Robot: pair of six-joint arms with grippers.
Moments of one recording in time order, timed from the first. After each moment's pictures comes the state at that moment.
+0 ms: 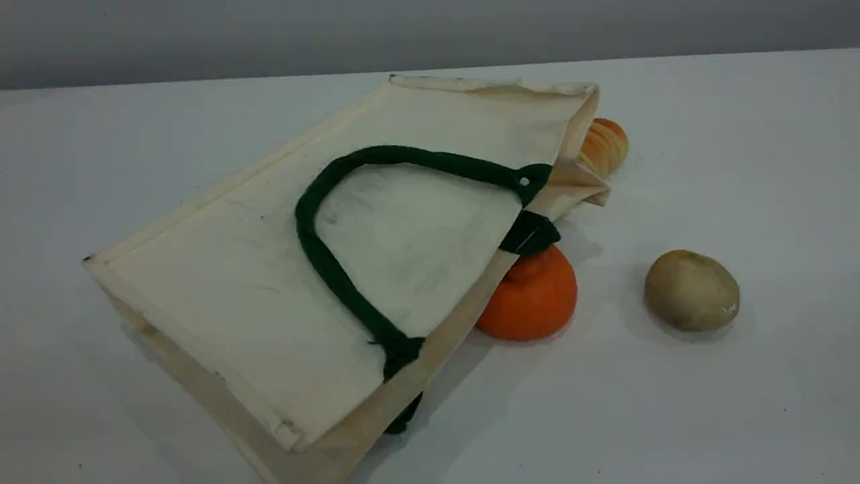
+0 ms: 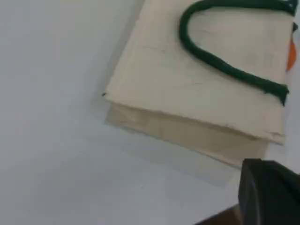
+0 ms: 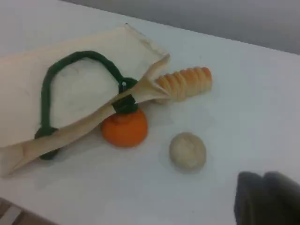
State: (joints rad) left arm -0.34 0.14 -0.50 -0.07 1.08 0.05; right arm 0.36 0.00 -0.51 0.18 1.07 -0.17
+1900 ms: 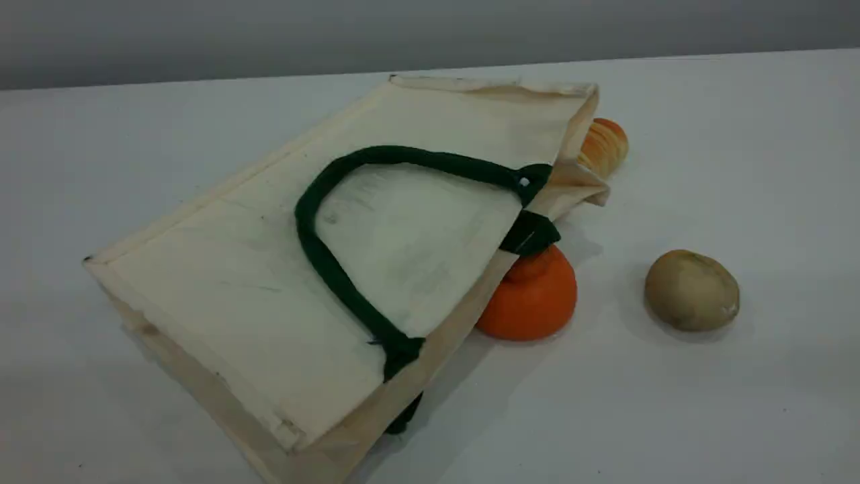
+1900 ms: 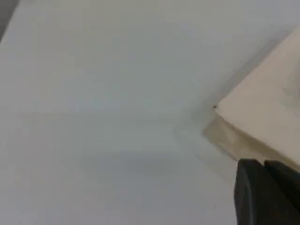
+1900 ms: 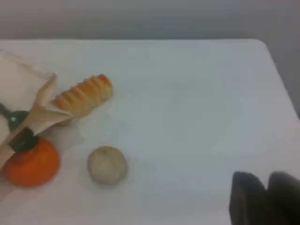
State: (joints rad) left arm 0.08 0.05 -0.50 -0.03 1.08 0.01; right arm -0.05 0.00 -0.51 0.19 1.07 -0.17
